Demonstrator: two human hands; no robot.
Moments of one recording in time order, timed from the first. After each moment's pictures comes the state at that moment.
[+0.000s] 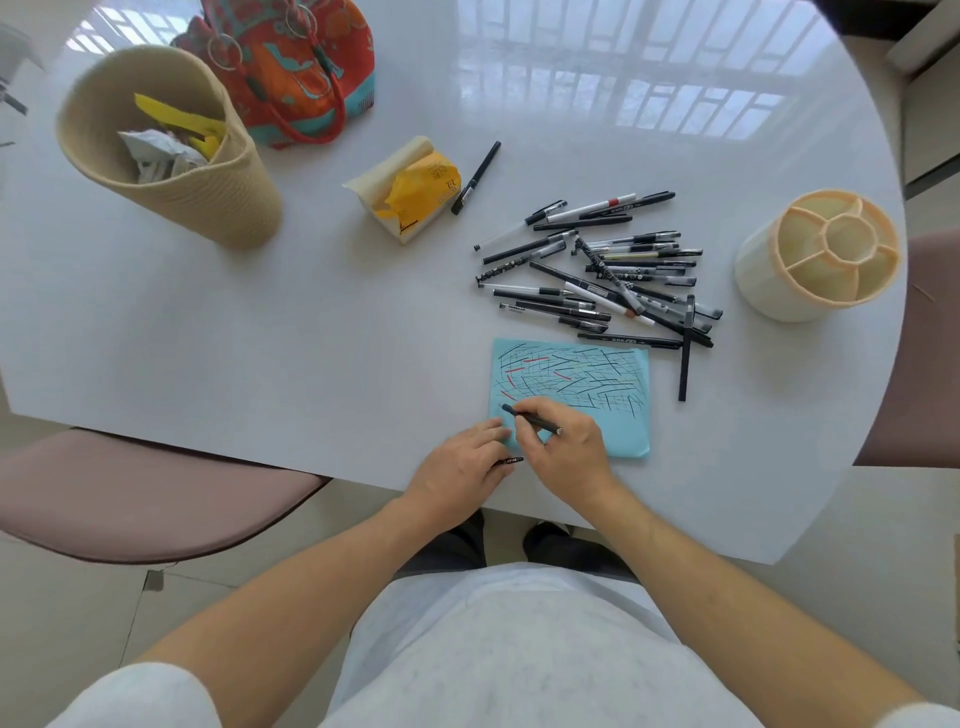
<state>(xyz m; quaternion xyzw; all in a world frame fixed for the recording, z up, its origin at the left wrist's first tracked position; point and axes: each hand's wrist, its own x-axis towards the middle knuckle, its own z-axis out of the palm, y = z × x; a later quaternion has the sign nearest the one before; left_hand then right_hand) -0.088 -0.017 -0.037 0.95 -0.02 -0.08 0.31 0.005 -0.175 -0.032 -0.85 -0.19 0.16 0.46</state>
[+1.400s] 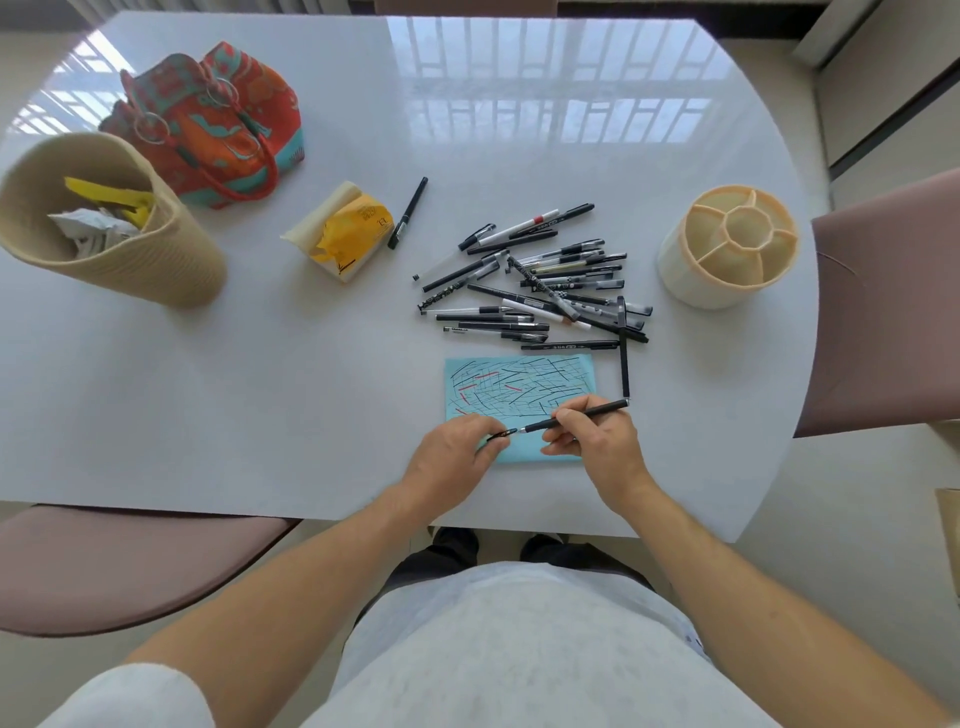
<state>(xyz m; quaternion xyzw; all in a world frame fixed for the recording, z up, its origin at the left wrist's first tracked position) -0.030 -0.046 -0.018 0.93 0.03 -0.10 0.35 0.038 -0.247 0.006 -0.67 0.13 0.29 0.67</state>
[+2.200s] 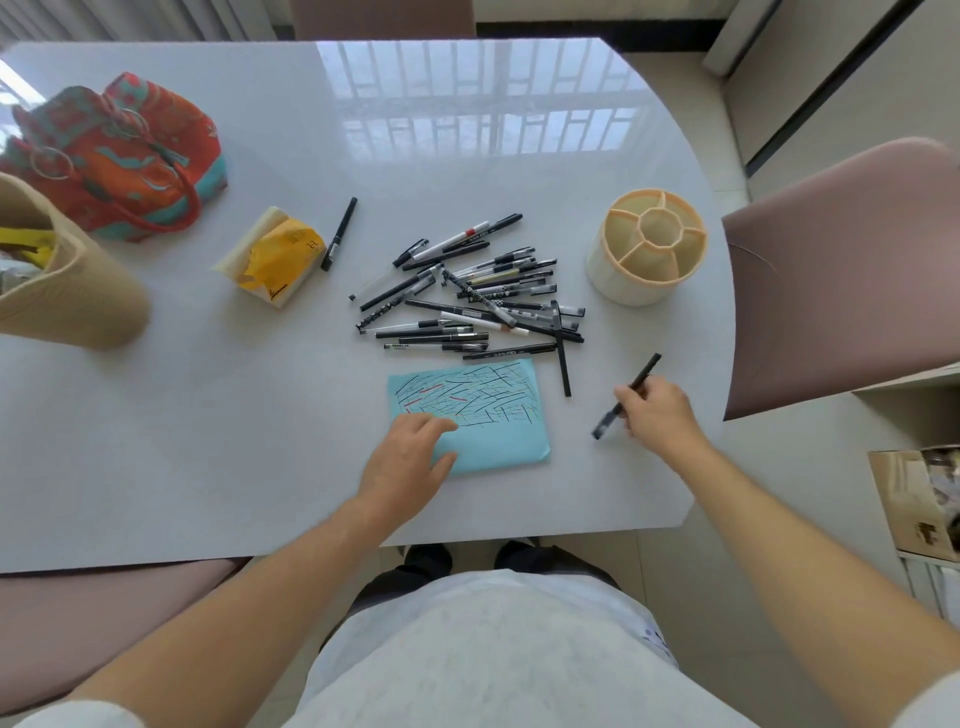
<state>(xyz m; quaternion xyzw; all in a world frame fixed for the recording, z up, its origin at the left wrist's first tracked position) -0.021 -0.050 -0.027 0.95 0.02 -0.10 0.29 0.111 -0.372 -0.014 -0.89 0.20 0.23 0.35</state>
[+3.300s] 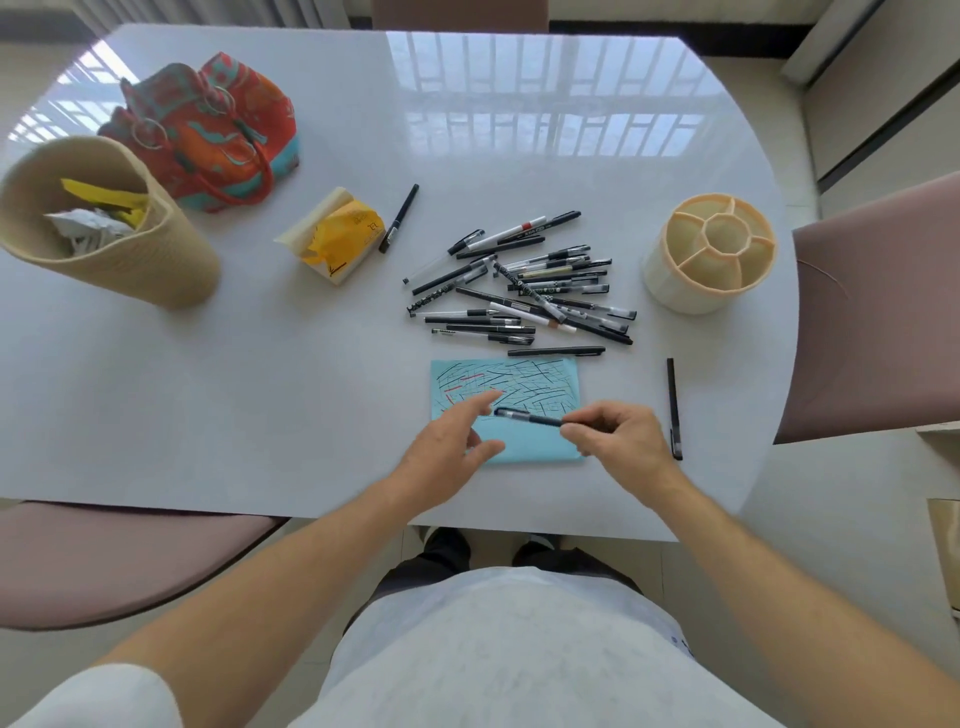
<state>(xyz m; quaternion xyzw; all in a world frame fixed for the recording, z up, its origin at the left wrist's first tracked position) -0.025 -0.049 -0.012 0.88 0.06 -0.17 0.44 0.054 -0.295 0.017 -0.77 0.04 0.28 0.56</state>
